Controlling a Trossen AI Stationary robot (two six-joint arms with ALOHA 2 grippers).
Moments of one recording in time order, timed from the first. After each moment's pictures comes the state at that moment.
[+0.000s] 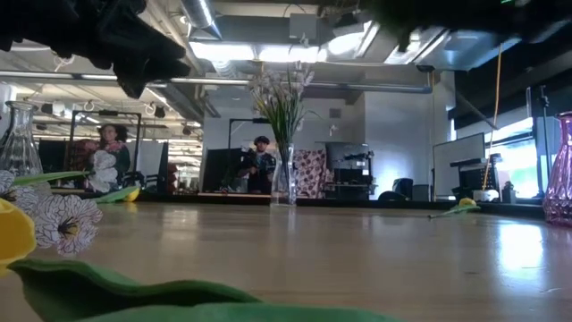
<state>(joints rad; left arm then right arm) -0.35 0.93 0.32 0.37 -0.49 -0.30 -0.19 0.90 0.53 0.62 -0.13 0.15</state>
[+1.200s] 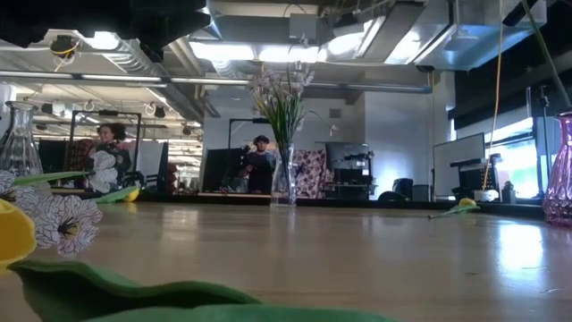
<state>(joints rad) -0.33 1.03 0.32 0.76 -0.48 0.00 -0.24 0.00 0.34 0.39 -0.04 0.28</state>
